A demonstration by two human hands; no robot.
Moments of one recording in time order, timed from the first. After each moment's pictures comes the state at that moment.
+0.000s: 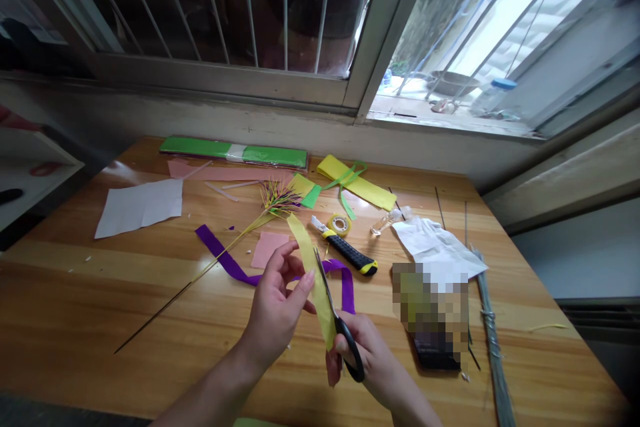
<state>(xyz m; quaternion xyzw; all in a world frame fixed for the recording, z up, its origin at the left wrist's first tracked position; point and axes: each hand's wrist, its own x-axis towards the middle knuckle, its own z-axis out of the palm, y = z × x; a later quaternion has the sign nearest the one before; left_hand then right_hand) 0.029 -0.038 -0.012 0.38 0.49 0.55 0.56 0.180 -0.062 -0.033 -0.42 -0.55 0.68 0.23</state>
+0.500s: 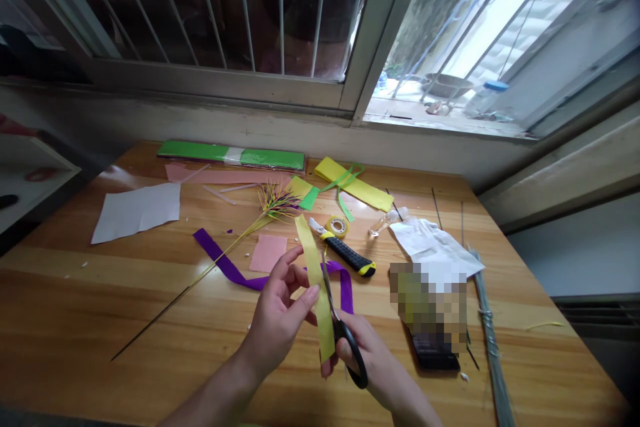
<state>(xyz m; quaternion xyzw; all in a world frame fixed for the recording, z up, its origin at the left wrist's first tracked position) 0.028 -0.046 -0.015 0.37 0.45 0.52 0.63 0.180 -0.059 -0.021 -0.42 -0.54 0.69 0.24</state>
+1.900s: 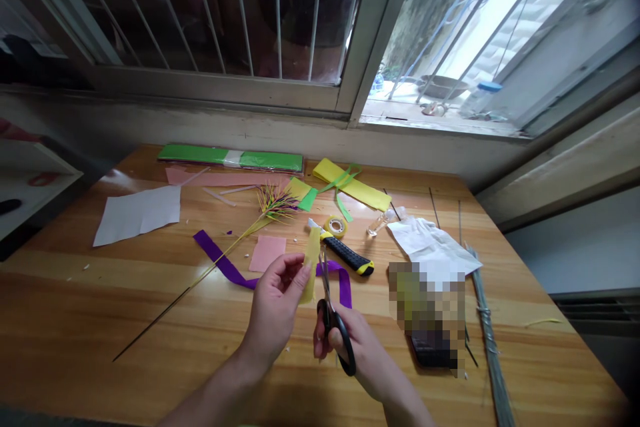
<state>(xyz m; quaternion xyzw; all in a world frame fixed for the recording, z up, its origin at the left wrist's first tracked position) 0.034 -0.034 -0.019 0.35 0.53 0.57 0.52 0.176 -0.061 -0.041 -0.43 -0.57 0.64 0.28</state>
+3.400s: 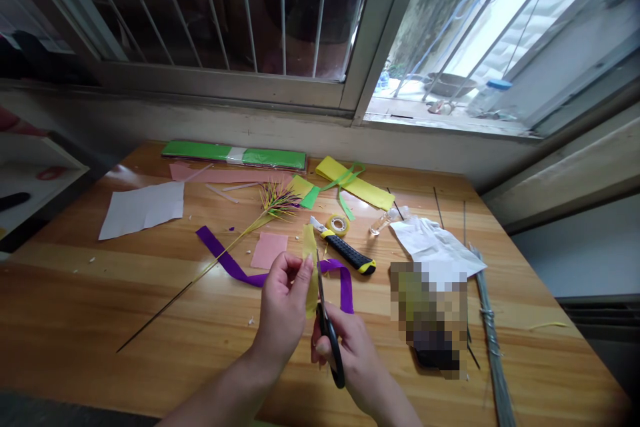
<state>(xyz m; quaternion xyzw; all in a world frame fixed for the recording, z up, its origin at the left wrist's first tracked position) 0.046 -0.036 -0.011 0.35 0.55 0.58 0.49 0.164 -0.069 -0.039 -0.48 -0.60 0.58 0.28</state>
